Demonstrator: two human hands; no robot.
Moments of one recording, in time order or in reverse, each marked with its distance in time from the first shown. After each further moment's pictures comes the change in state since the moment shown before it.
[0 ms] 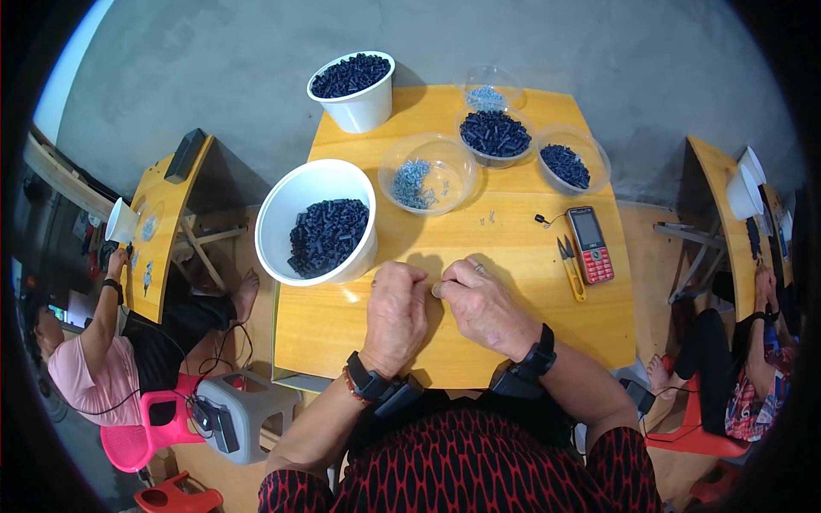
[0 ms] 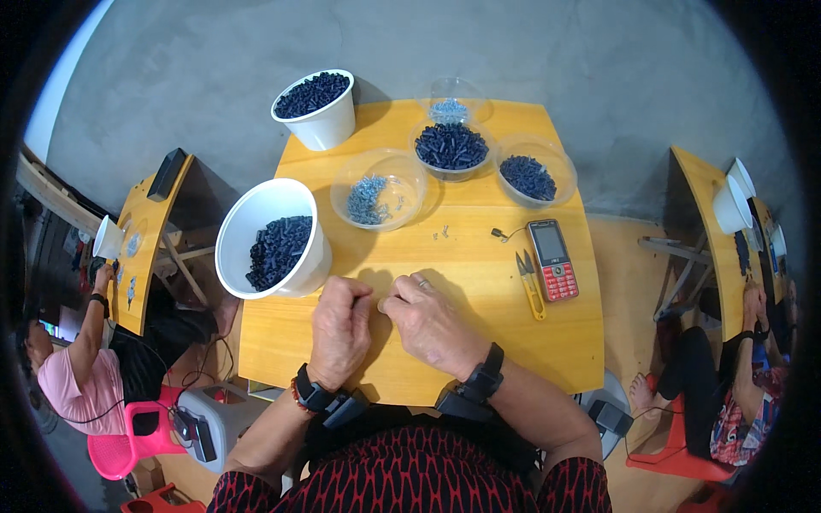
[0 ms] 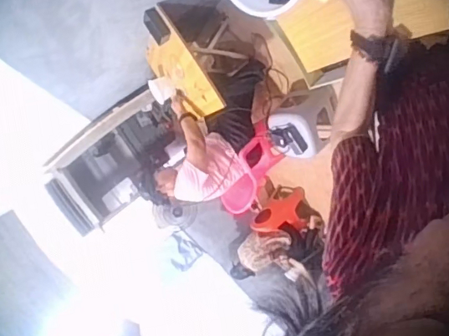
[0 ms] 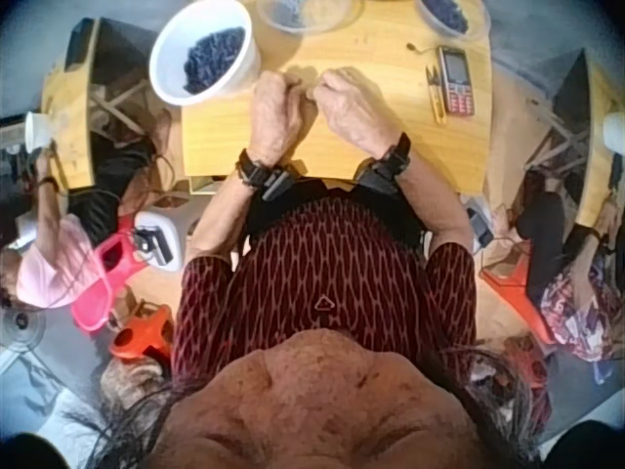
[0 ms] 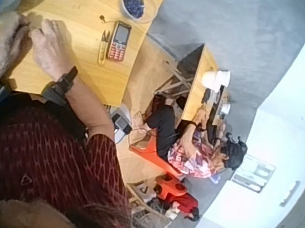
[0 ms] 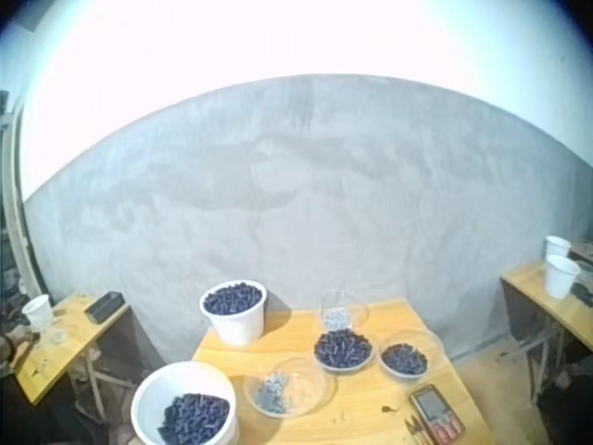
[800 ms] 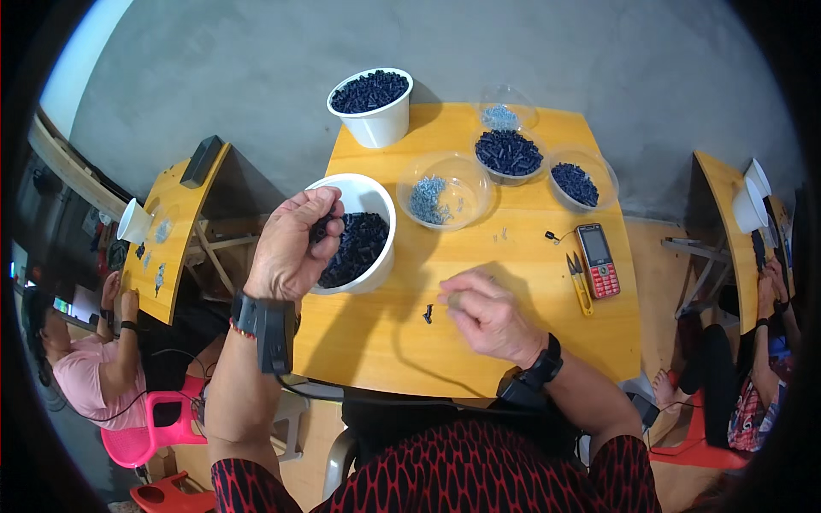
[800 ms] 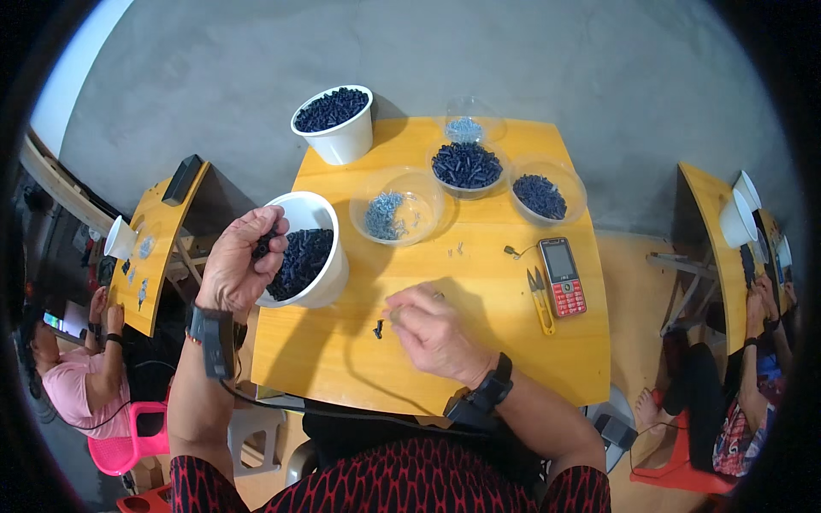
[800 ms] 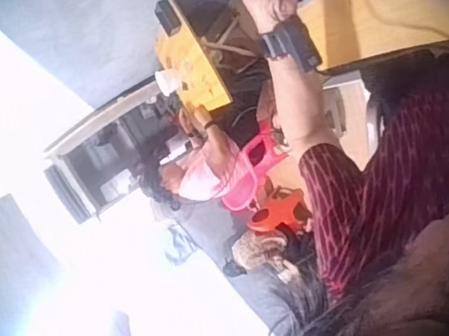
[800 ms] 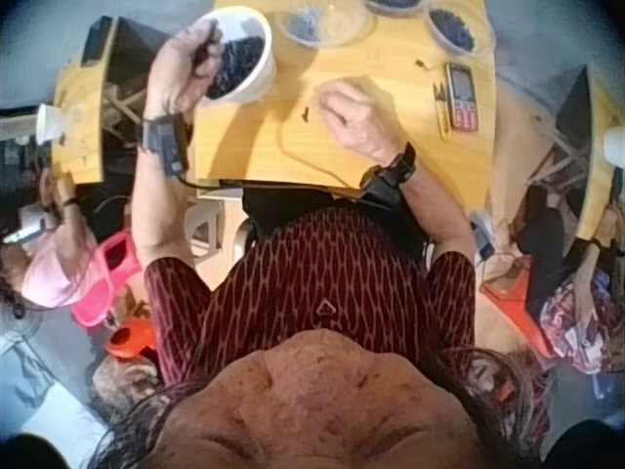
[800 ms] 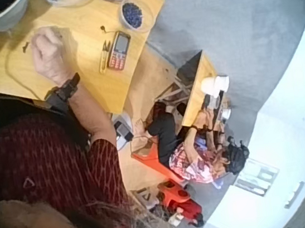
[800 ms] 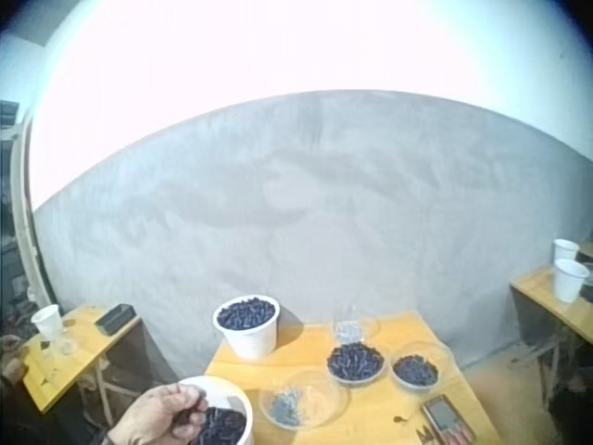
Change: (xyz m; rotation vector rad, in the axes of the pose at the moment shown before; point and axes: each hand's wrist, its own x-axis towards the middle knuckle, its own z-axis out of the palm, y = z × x) left_hand 0.116 -0.017 -0.133 -1.074 -0.018 -0.866; right_hand 0.010 -0.001 0.001 0.238 0.141 -0.083
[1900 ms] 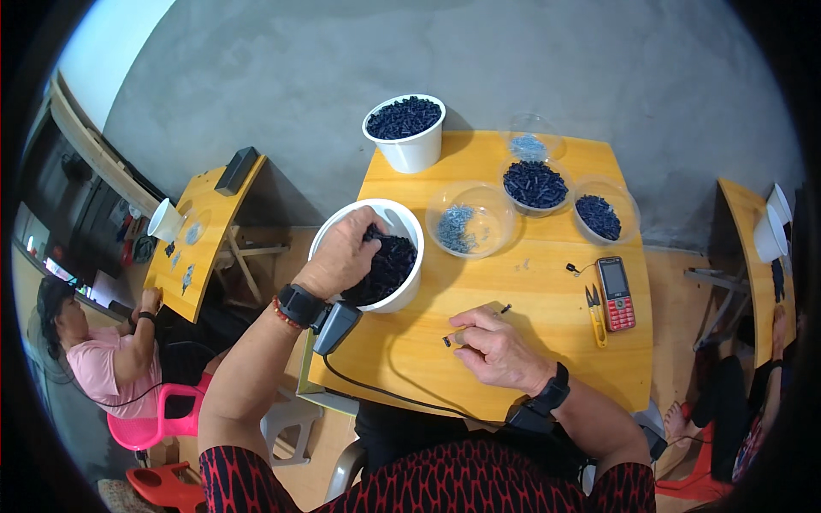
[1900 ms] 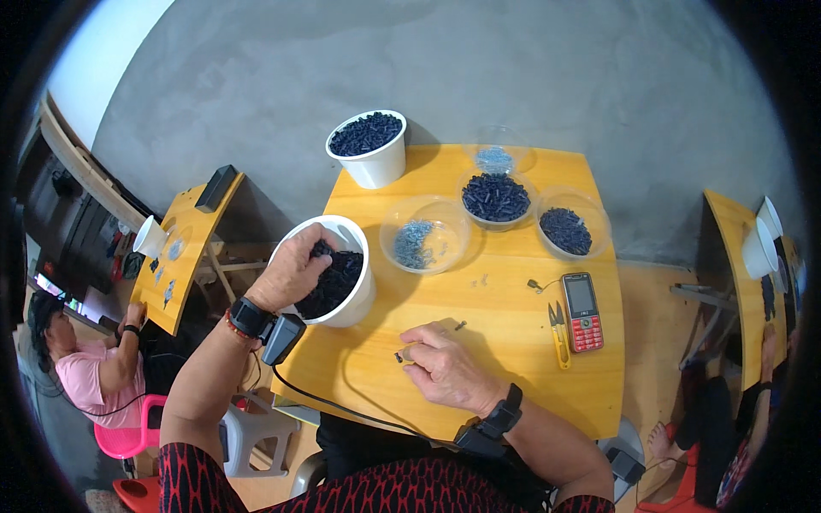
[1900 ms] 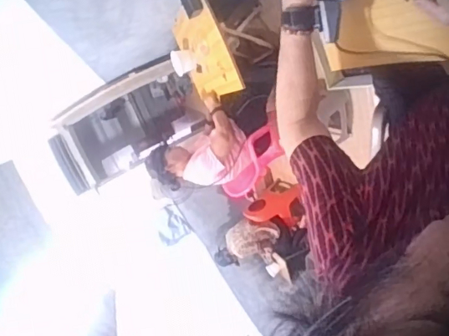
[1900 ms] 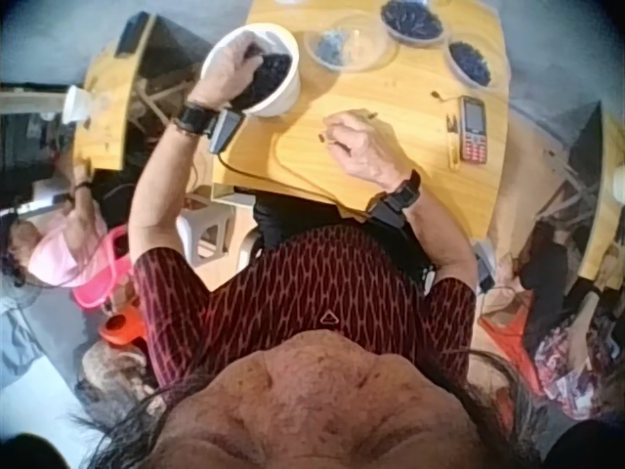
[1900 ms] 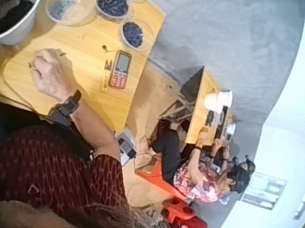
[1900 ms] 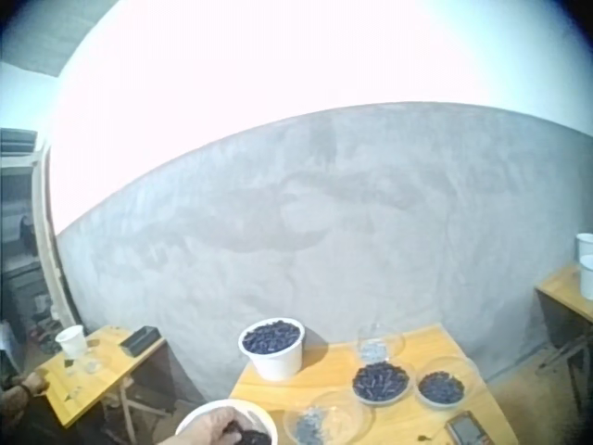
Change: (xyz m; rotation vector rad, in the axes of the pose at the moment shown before) left_hand 0.036 -0.016 -0.023 1.403 -0.179 0.642; right_hand -0.004 -0.002 0.007 0.067 -0.154 0.066
